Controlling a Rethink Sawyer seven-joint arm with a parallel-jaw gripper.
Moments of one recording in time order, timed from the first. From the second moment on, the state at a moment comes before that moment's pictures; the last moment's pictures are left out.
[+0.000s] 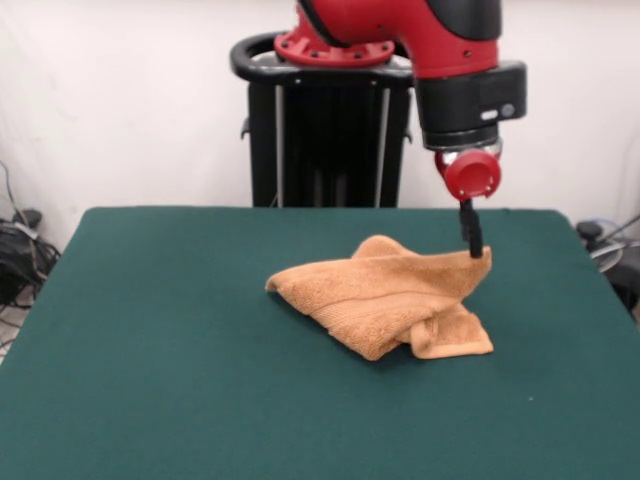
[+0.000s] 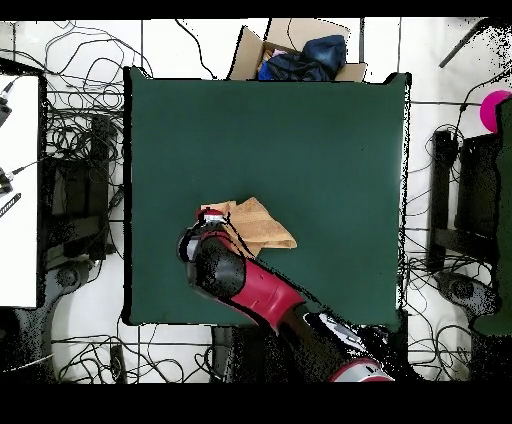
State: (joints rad) arm -0.43 -0.77 0.42 2.34 0.45 -0.17 2.70
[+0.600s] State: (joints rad) arm -0.44 -0.74 0.42 2.34 0.44 -0.17 2.70
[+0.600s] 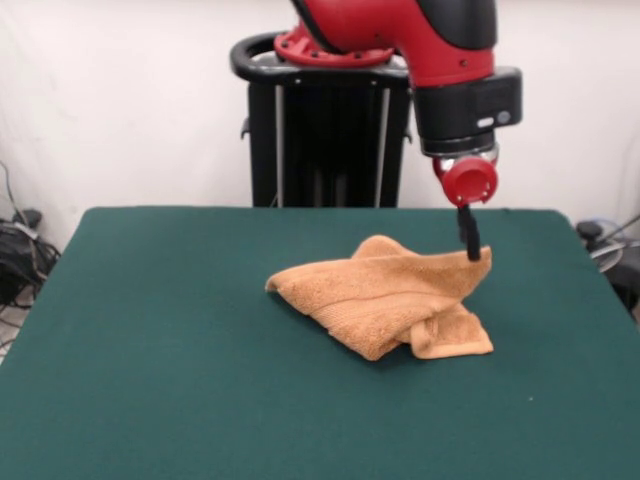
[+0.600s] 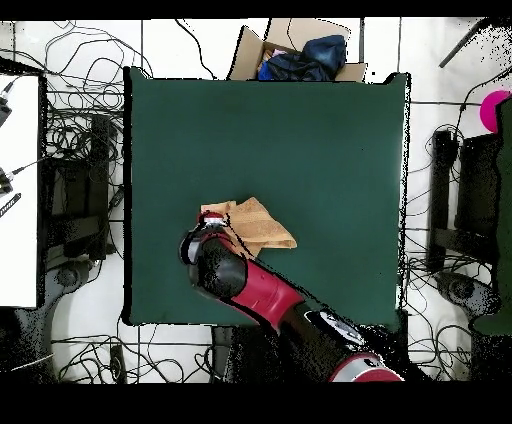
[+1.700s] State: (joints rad) arm -0.43 -0.71 0.42 2.32 0.43 -0.20 2.70
